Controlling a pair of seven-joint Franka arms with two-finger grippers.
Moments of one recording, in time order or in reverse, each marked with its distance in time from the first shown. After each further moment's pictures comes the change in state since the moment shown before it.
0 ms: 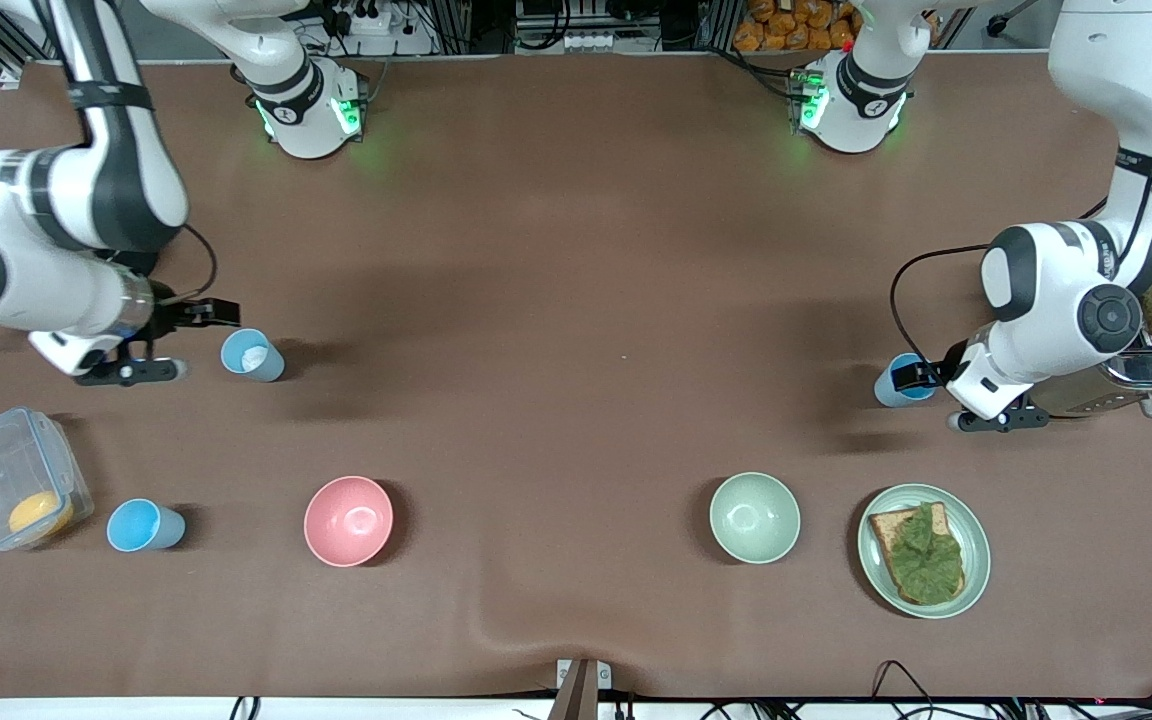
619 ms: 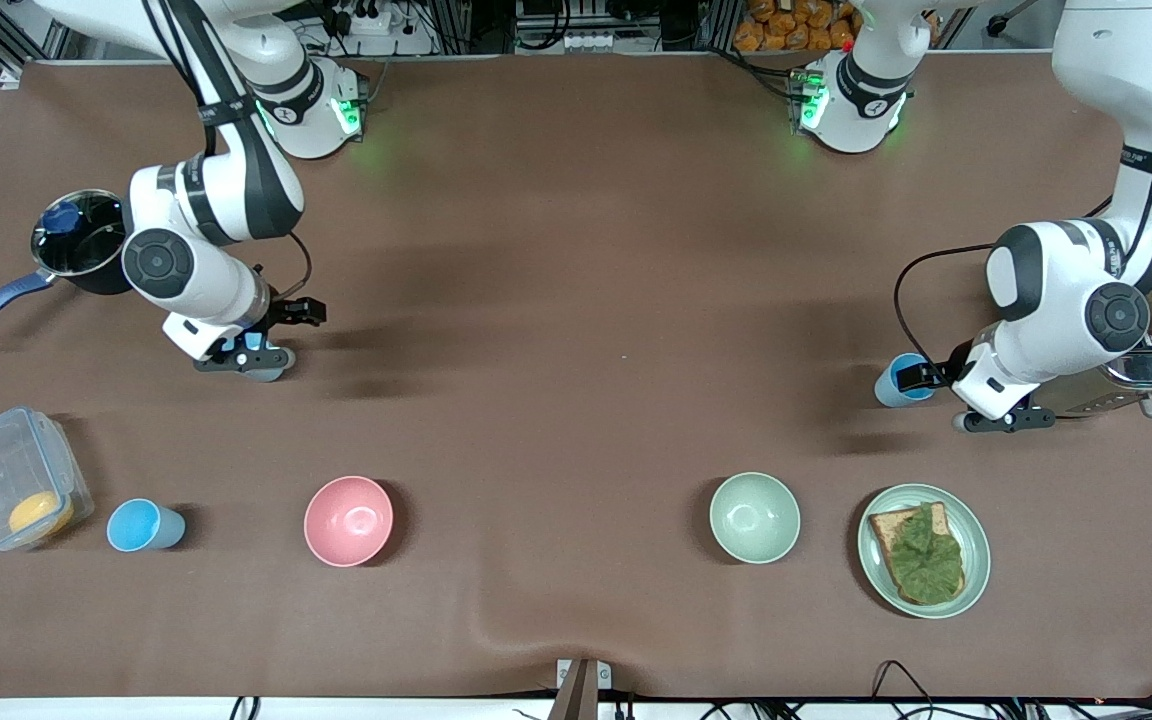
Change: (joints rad) left arm 0.007 -0.019 0.002 0.006 0.000 -0.019 0.003; right arm 0.142 0.041 -0.007 -0.152 -0.069 0.216 0.171
